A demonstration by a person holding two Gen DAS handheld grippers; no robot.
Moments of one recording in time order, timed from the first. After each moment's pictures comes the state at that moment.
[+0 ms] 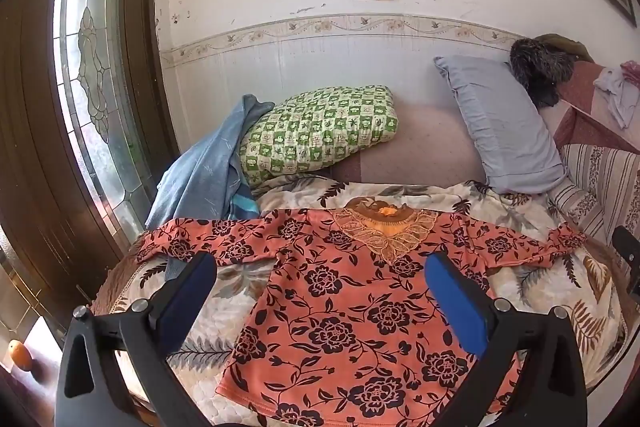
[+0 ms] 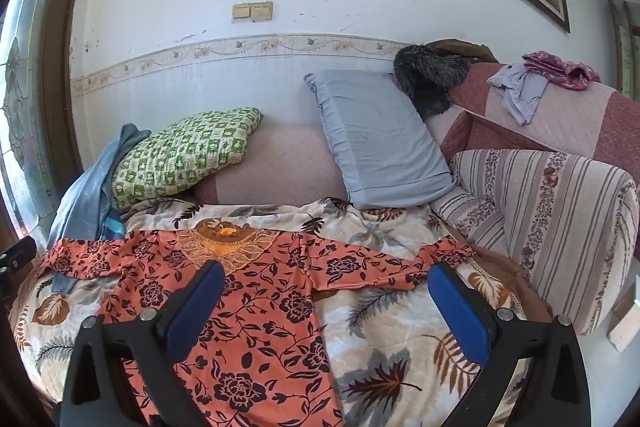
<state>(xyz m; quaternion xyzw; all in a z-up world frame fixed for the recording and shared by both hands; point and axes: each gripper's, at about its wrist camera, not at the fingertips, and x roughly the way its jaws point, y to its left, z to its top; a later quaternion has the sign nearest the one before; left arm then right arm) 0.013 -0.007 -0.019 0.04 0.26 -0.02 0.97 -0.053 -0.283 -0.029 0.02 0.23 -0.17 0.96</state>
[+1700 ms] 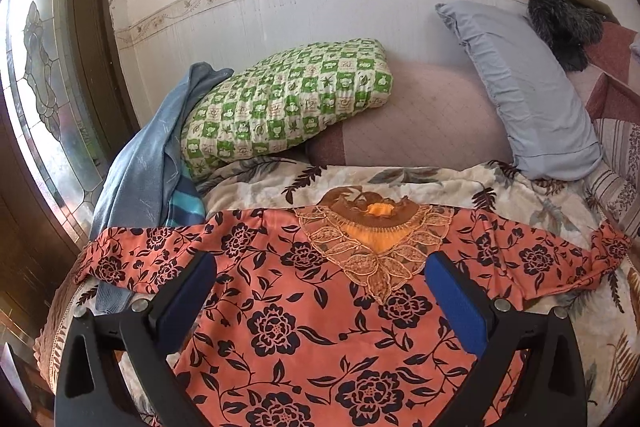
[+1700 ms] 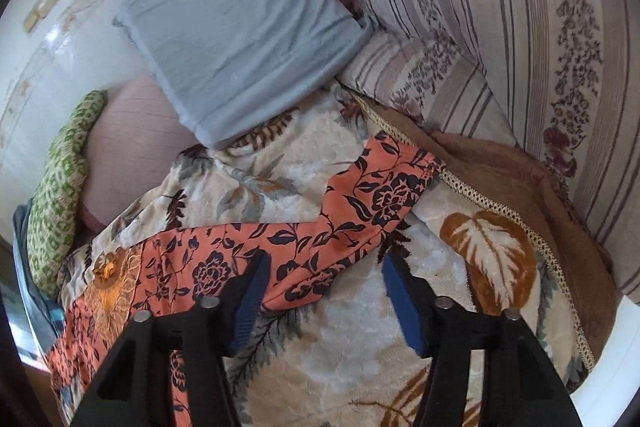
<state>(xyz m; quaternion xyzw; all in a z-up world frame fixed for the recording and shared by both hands) 0.205 -0.084 -0.111 0.06 0.31 -0.01 0.95 0.147 -0.632 -0.182 0.31 0.41 -0.24 0.82</state>
